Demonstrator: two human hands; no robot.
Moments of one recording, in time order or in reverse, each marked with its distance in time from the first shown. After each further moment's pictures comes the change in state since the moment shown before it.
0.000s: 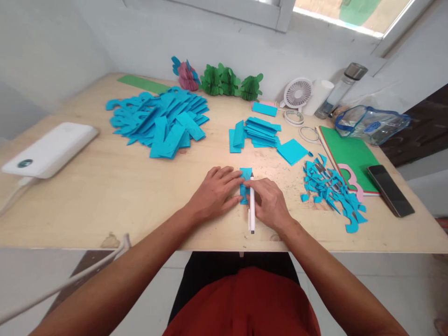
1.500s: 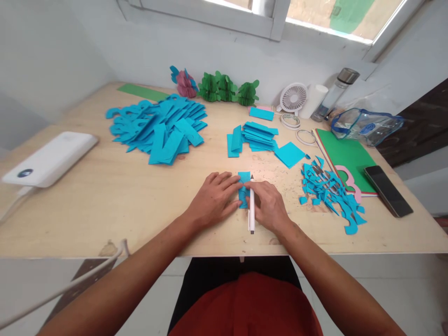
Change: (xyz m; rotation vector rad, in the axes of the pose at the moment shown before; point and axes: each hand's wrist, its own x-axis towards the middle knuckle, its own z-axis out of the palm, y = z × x) left_hand -0.003 0.006 -0.002 0.047 0.053 0.007; right_hand 0.000 0.003 0.002 -0.006 0.041 0.018
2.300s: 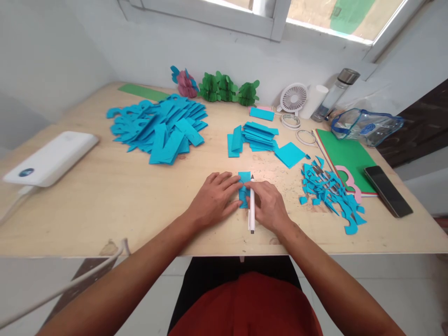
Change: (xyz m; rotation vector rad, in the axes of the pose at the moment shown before) left_hand 0.000 0.000 0.002 0.006 0.022 0.011; right_hand 0.000 0.002 0.002 0.014 0.040 -0.033
